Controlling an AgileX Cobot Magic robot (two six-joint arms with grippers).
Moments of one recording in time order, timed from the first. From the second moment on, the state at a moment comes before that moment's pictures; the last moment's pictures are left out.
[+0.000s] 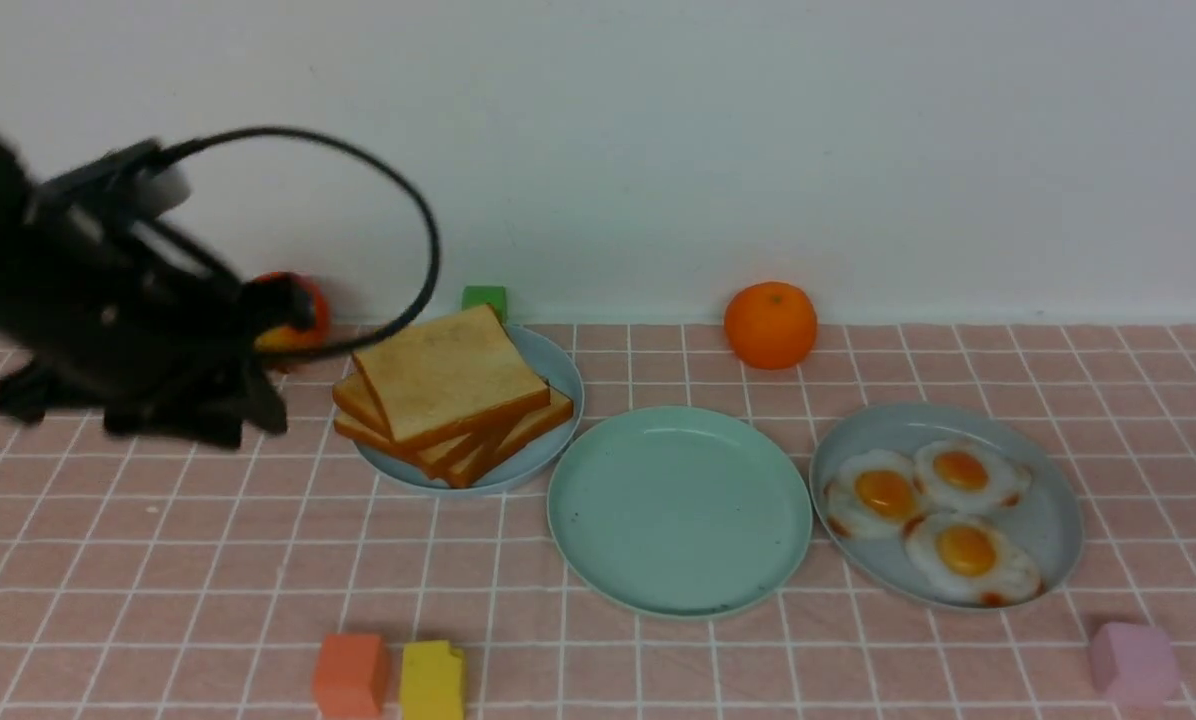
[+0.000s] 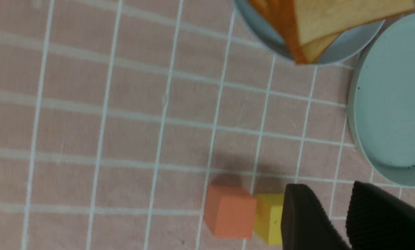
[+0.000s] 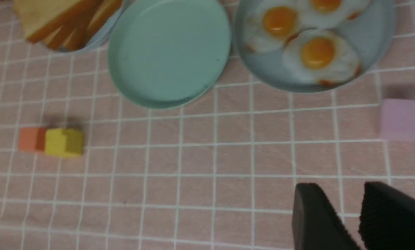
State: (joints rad) right arm 0.23 0.77 -0.86 0.21 0.98 0.15; left arm -0.12 1.55 -1.34 -0.26 0.98 -0.25
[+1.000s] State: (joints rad) right arm 0.23 0.84 -0.86 0.42 0.89 0.03; left arm 0.09 2.41 -2.12 -0.73 1.16 0.25
